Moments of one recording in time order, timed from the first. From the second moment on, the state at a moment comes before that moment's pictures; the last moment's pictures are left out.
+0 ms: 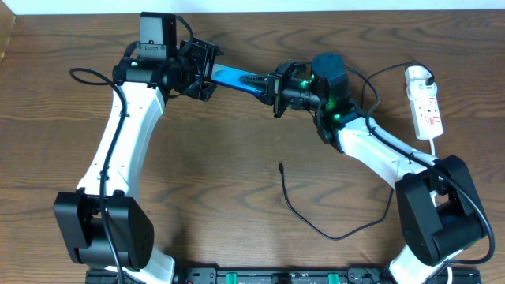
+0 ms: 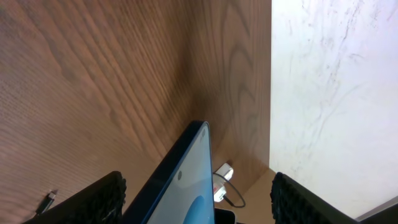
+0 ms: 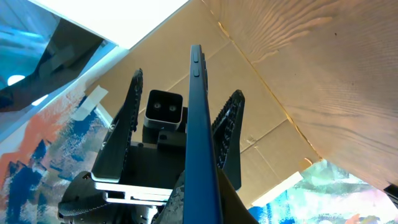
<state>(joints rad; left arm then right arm) -0.10 1.73 1.53 -0.71 0.44 -1.37 0.46 1.83 1.12 0.52 -0.78 2.04</state>
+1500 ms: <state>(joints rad) -0.14 1.74 1.34 -0.30 0.52 -1.40 0.44 1.83 1.12 0.52 -0.68 2.04</state>
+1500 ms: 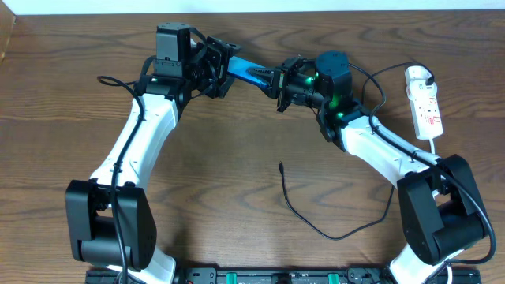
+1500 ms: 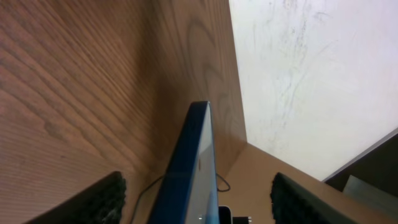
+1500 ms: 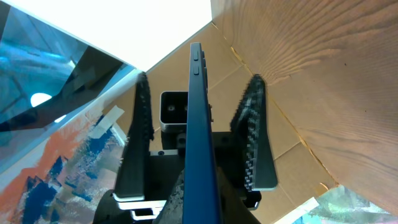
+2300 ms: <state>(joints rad) -0.14 1.74 1.34 -0.29 0.52 -1.42 0.45 1.83 1.12 0.53 -0.67 2.04</state>
